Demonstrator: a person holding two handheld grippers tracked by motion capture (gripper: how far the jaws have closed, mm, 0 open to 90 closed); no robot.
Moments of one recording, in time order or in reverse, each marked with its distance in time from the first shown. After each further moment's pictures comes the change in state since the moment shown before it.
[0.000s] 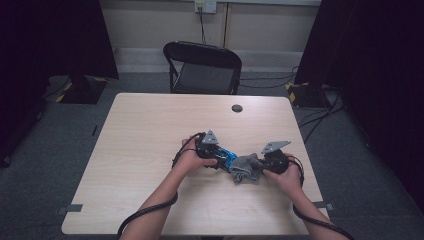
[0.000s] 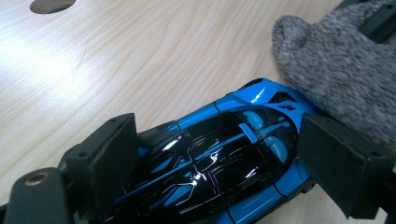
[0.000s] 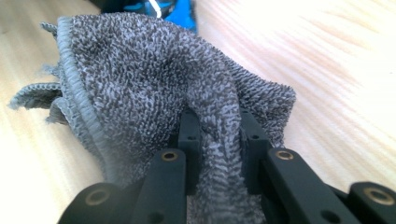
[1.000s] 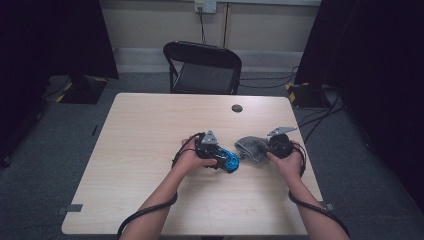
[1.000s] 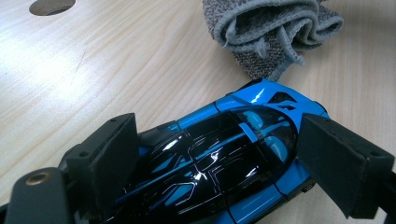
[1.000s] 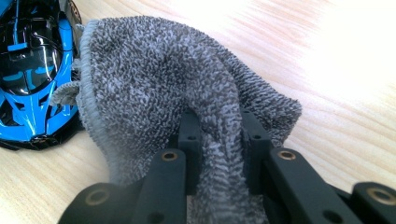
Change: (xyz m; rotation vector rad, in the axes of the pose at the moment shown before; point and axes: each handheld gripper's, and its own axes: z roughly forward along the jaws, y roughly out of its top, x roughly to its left) left arm 0.001 -0.001 0.000 -0.006 -0.006 0.005; right arm -0.036 0.022 -0.005 -0.030 -0.206 0.151
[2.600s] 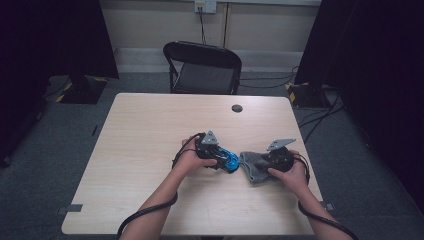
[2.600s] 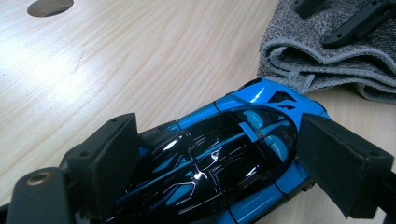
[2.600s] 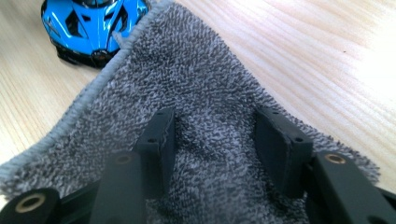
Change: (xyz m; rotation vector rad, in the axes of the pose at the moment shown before) left arm -0.001 0.000 0.000 0.001 -0.003 0.005; right arm 0.011 -0.032 -0.002 0.052 0.156 -0.146
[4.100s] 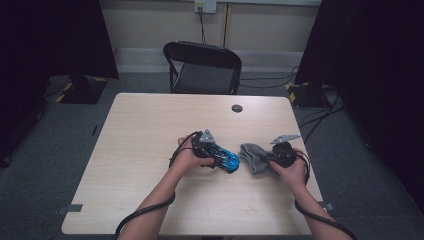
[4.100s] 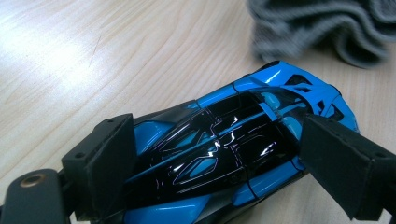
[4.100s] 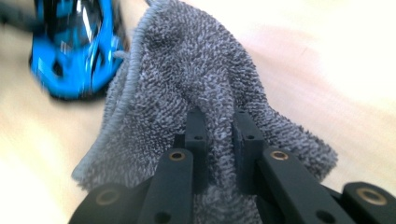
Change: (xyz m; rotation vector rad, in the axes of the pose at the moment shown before) left arm 0.007 -0.002 -0.008 0.048 0.028 -0.017; right arm -0.004 0.010 -0.011 -0.030 -0.063 0.172
